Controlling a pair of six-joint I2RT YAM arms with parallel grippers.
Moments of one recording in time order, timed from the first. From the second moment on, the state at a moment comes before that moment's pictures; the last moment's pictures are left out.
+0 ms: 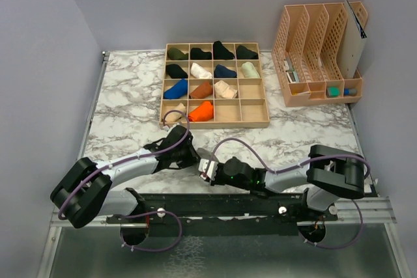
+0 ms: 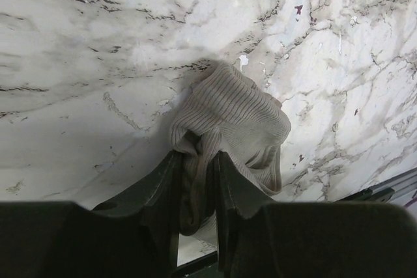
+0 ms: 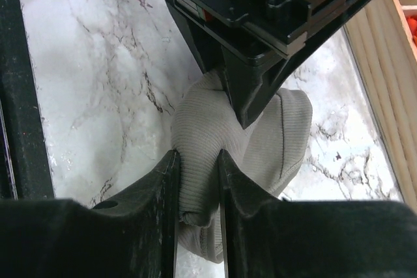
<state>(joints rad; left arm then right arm) -0.72 1.26 0.48 -0.14 0.05 -1.08 1.27 1.59 0.46 0.69 0.14 -0.36</state>
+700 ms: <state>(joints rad) -0.71 0.92 0.35 -0.22 0.01 -1.08 0.94 1.75 0.43 1.00 -0.49 0.39</state>
